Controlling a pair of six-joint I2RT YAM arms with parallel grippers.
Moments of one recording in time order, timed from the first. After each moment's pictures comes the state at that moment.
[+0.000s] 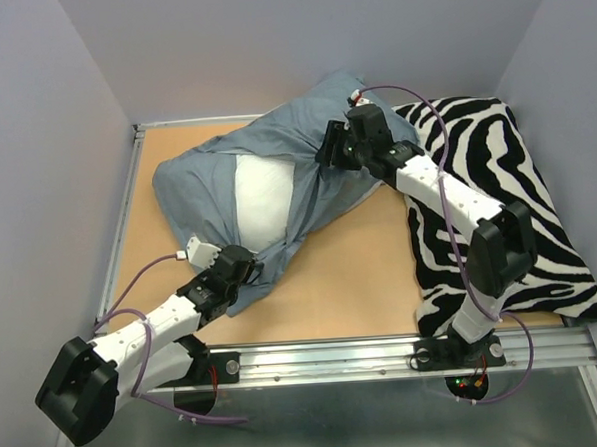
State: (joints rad) left arm -0.70 0.95 0.34 -0.13 -0.57 -1.45; right arm 0.51 1.77 1.55 -0.32 0.04 0.58
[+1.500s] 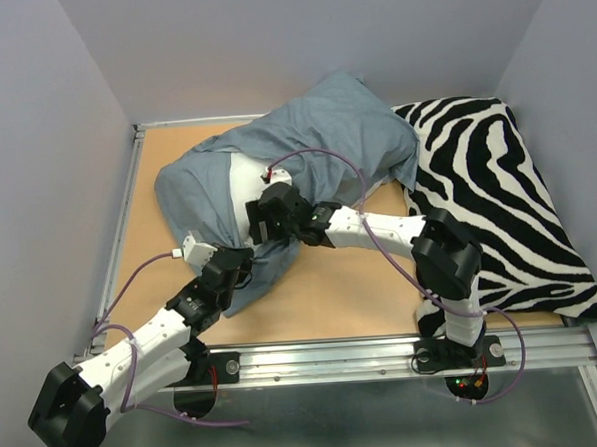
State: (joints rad) left arm -0.69 0.78 0.28 -0.04 -0.54 -1.33; right arm 0.96 1.95 1.47 -0.19 0.25 0.56
